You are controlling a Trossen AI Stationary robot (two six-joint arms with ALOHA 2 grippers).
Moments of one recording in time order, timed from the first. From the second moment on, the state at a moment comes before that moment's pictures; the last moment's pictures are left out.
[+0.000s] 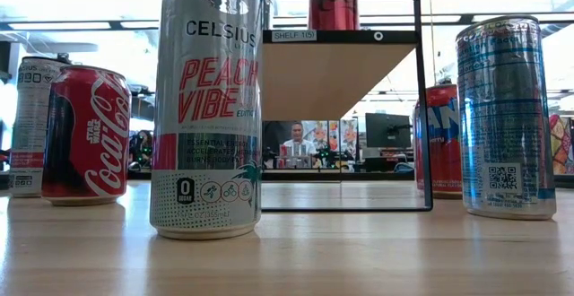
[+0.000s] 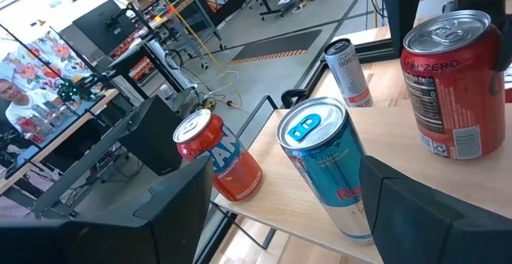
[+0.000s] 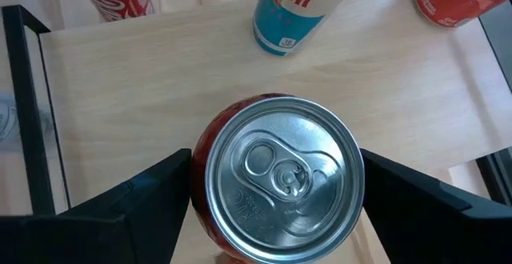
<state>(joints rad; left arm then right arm) -0.42 1.17 1.08 -0.46 -1.11 -0.02 0.14 1.73 1.84 -1.17 0.29 0.30</state>
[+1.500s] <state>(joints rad) -0.44 1.17 1.08 -0.44 -1.11 -0.11 0.14 1.37 1.61 -0.90 0.28 0.01</state>
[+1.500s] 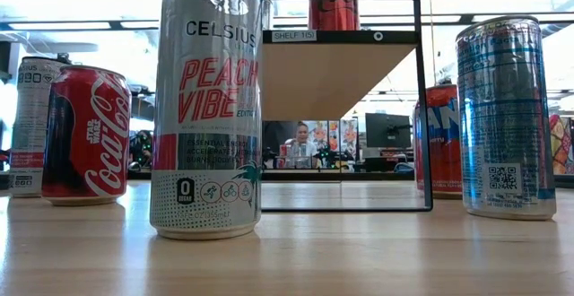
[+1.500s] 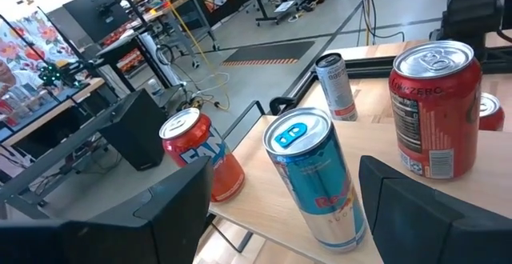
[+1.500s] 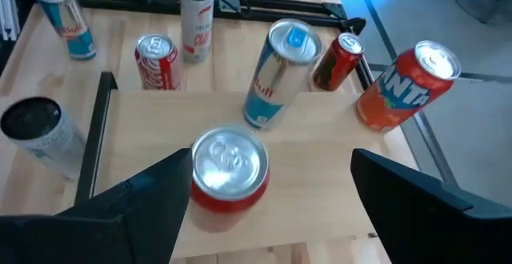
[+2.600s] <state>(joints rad) -0.45 1.17 1.08 -0.43 -1.11 -0.12 0.10 1.17 0.91 -0.32 0.29 -0.02</state>
